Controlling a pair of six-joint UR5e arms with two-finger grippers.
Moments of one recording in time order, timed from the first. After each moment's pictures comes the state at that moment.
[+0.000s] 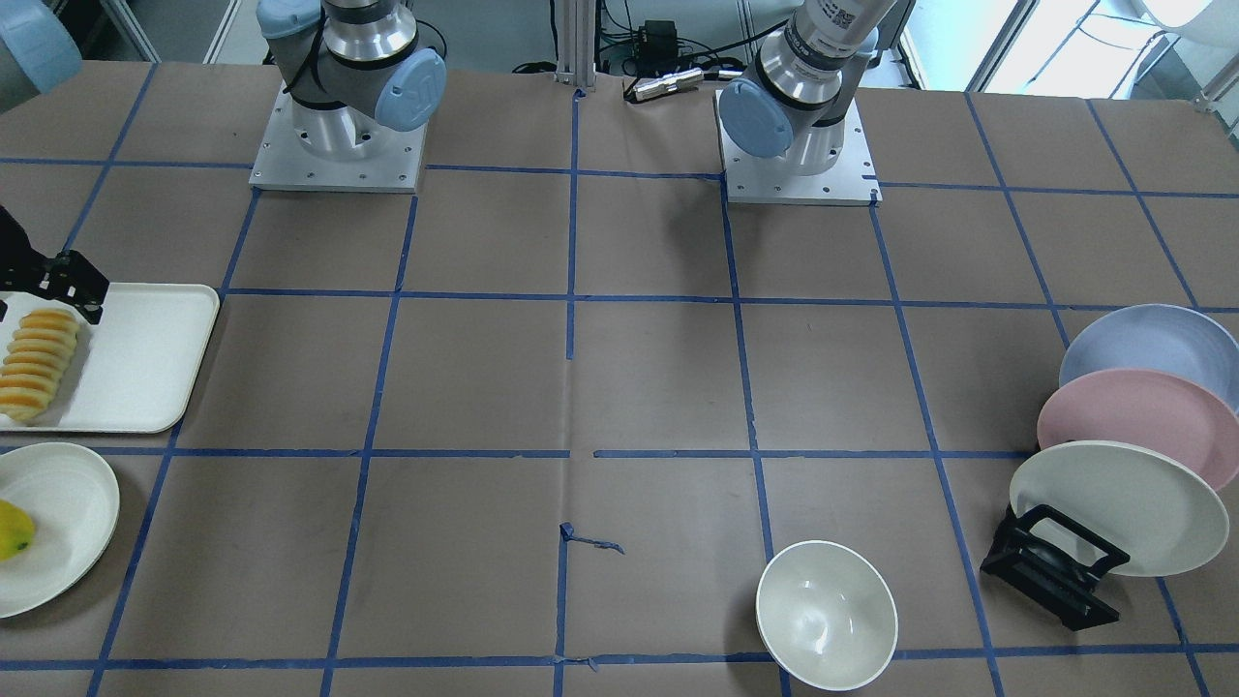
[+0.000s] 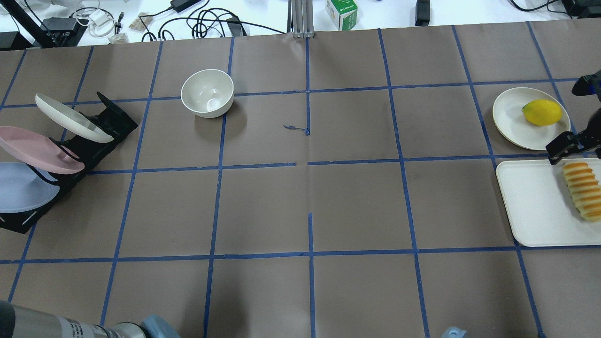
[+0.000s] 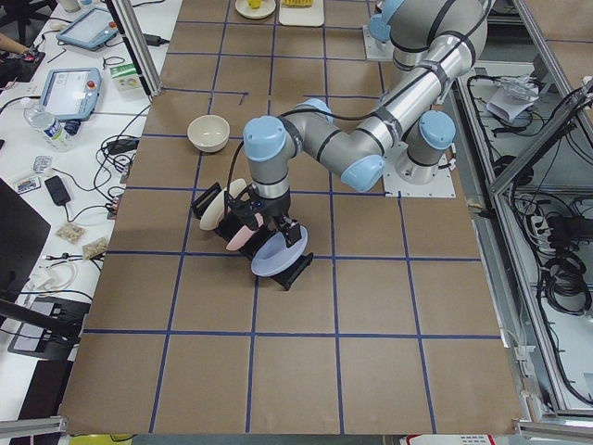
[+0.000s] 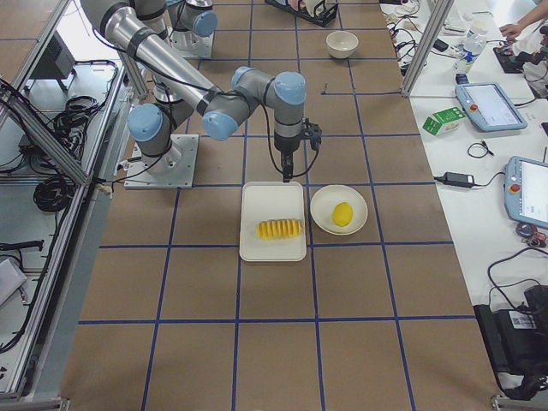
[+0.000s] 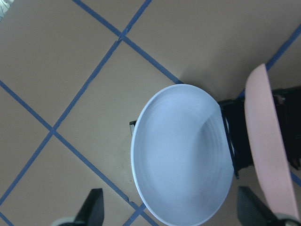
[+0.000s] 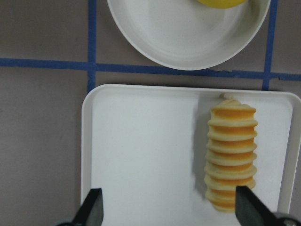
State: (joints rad) left arm -0.74 -1.88 -1.52 -1.27 1.74 0.12; right arm 0.95 -1.49 1.98 -2.12 -1.66 -0.69
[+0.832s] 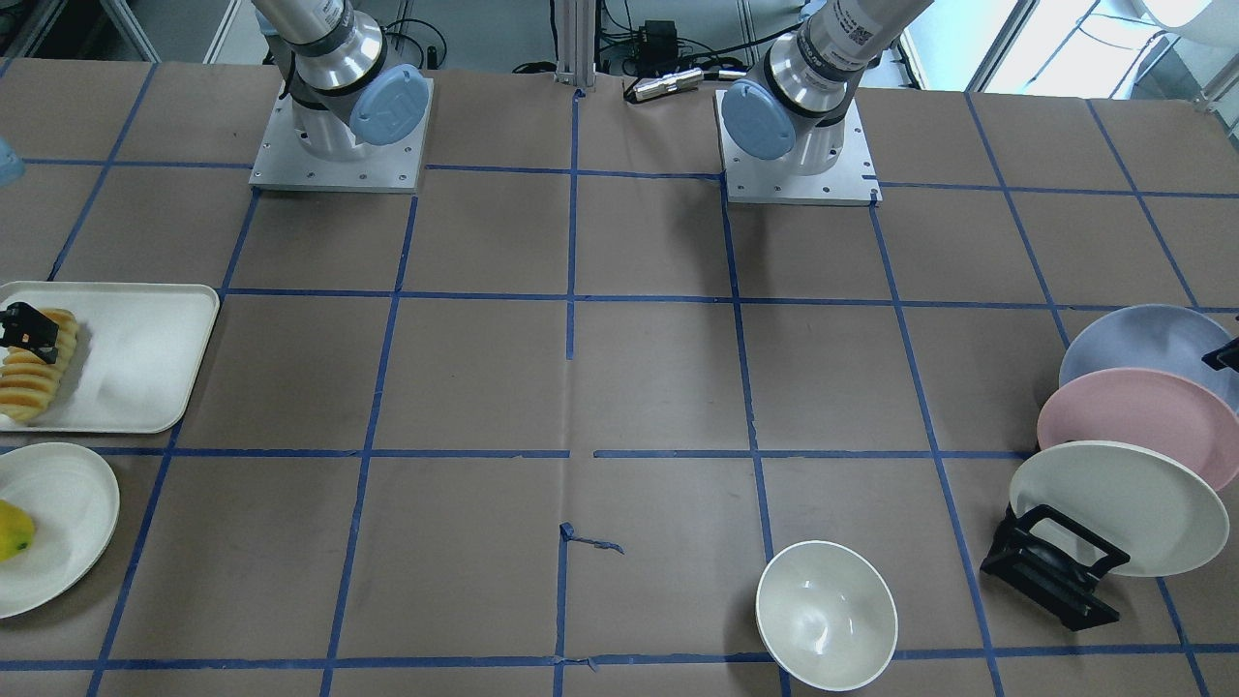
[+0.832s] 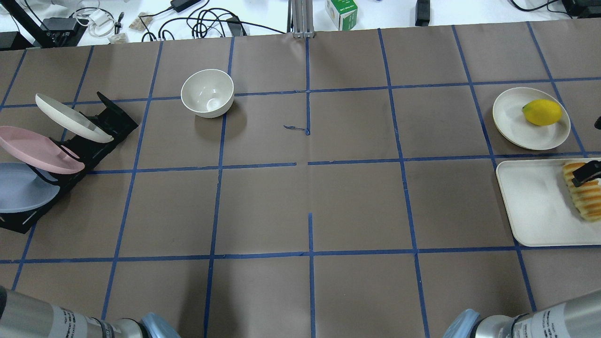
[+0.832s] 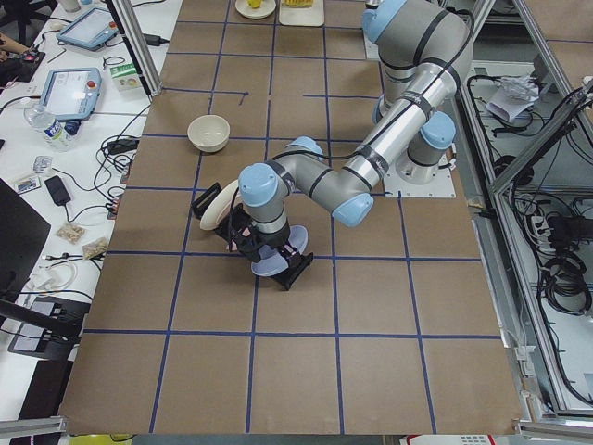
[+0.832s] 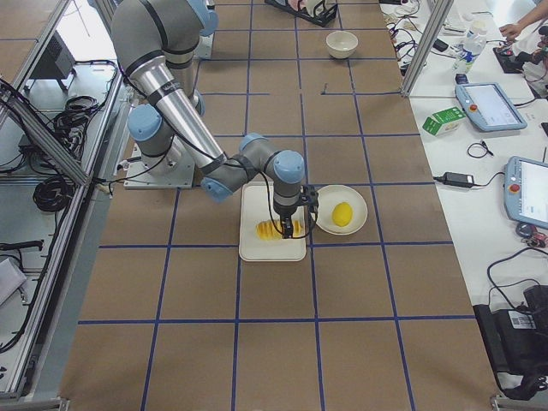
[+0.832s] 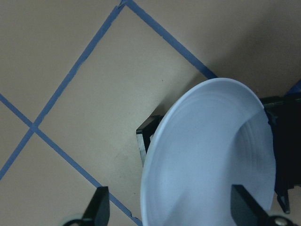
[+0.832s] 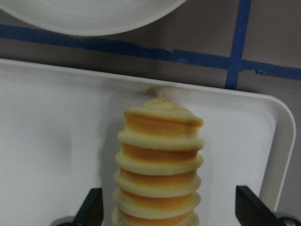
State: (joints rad) left arm -0.72 -1.97 -1.53 -1.24 1.75 0.12; right arm 0.77 -1.23 1.97 -2.36 -1.63 -0.95
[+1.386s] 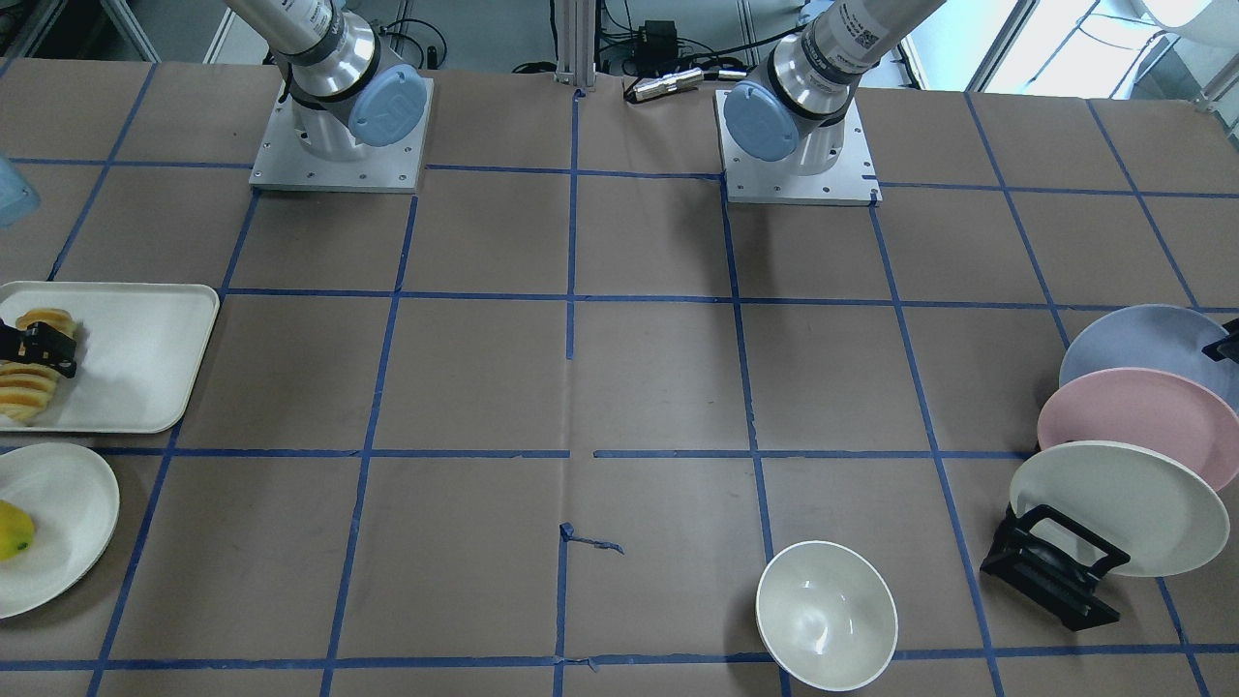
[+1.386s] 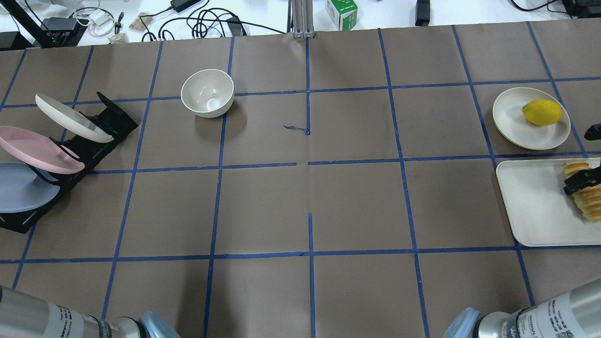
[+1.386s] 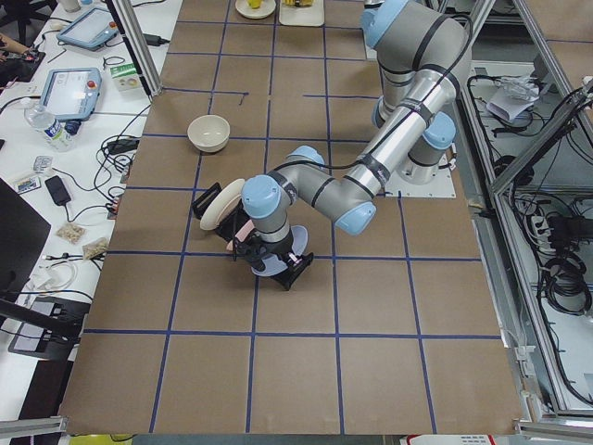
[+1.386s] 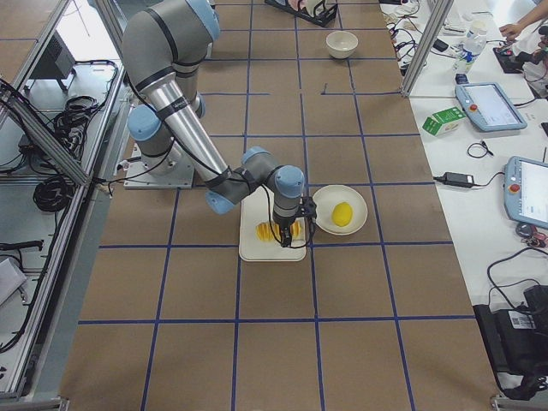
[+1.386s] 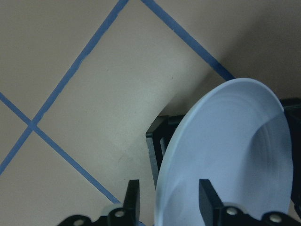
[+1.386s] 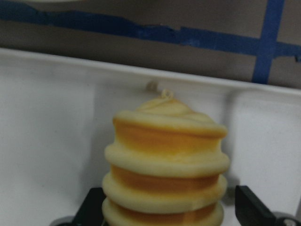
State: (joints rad) left arm -0.69 -1.99 -1.53 -1.24 1.75 0.12; right arm 0.76 -1.14 1.97 -2.40 -1.64 -0.95
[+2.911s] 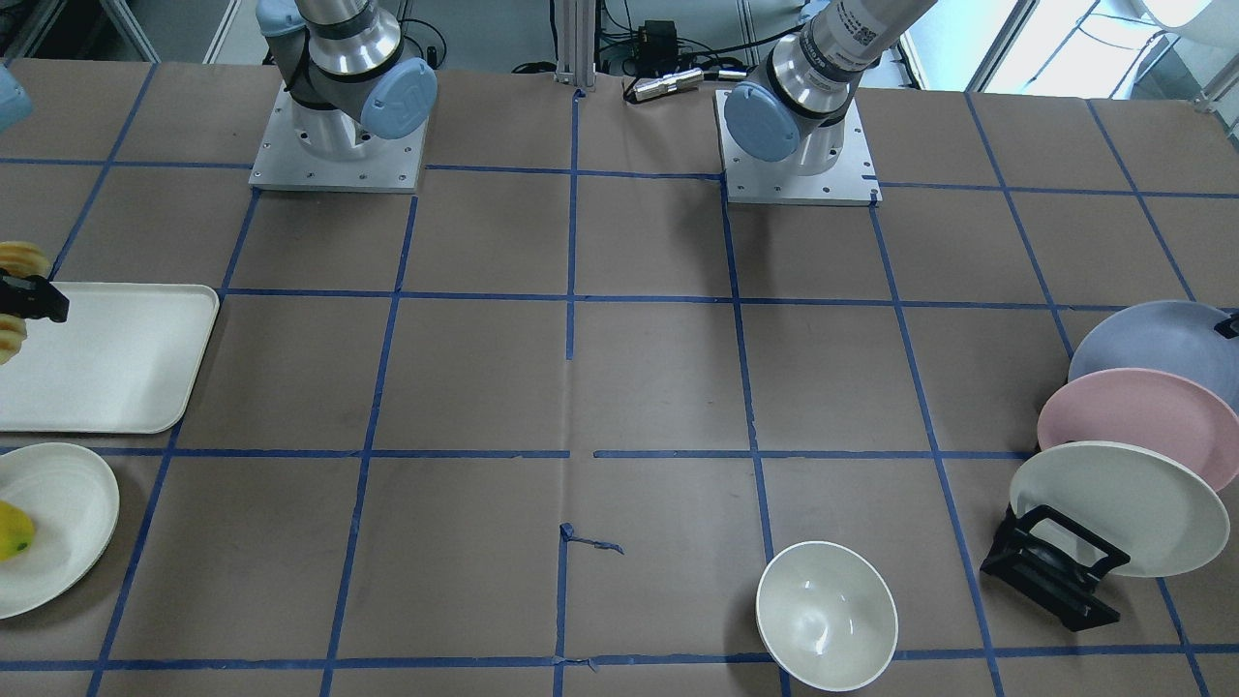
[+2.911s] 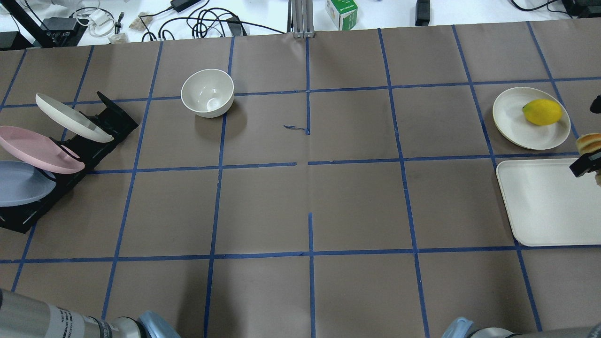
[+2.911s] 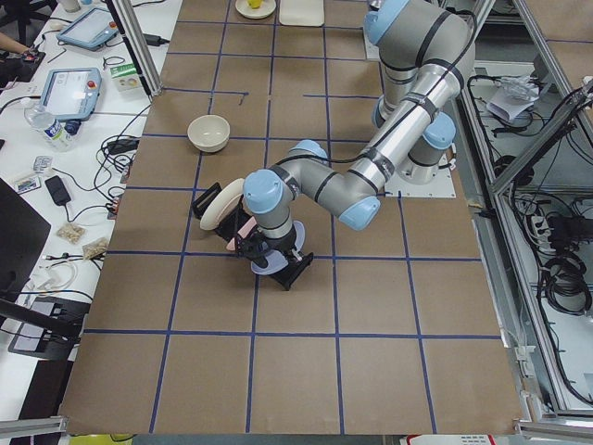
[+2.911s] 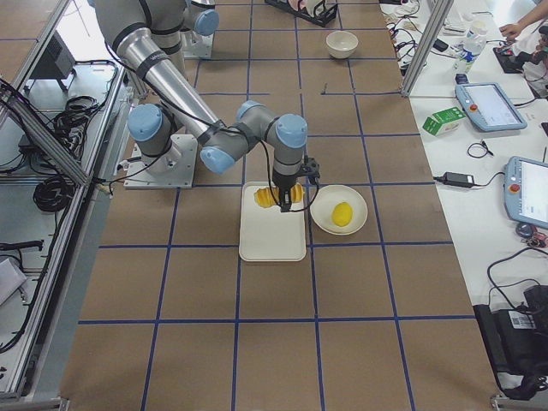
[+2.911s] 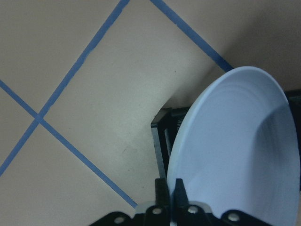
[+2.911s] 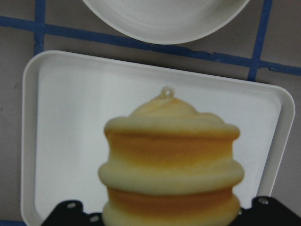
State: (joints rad) left arm -0.69 -1.96 -1.52 -1.30 1.78 0.12; right arm 0.88 -1.44 1.95 -2.09 -1.68 -0.83
